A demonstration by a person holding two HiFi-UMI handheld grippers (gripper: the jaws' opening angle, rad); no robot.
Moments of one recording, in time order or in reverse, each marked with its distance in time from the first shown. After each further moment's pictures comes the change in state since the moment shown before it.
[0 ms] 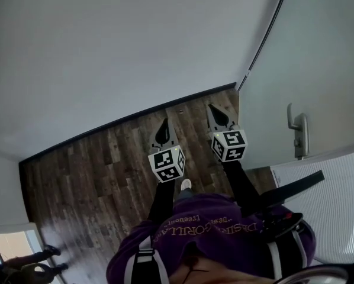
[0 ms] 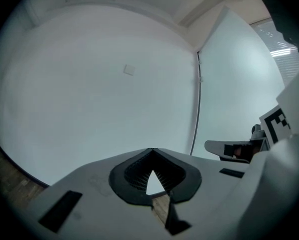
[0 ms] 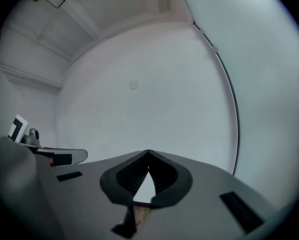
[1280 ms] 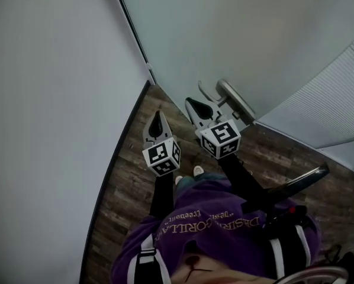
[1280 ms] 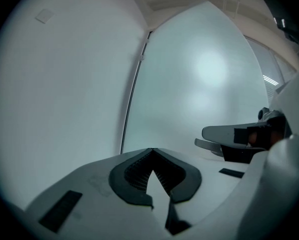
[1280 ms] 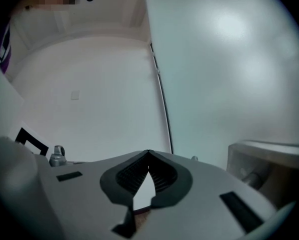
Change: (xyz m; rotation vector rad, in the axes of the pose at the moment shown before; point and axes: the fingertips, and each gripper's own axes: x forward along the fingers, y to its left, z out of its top) left arm 0.155 -0.313 -0.045 0.120 0.152 -0.730; right arm -0.124 -0.236 0.023 0.106 -0.111 -0.560
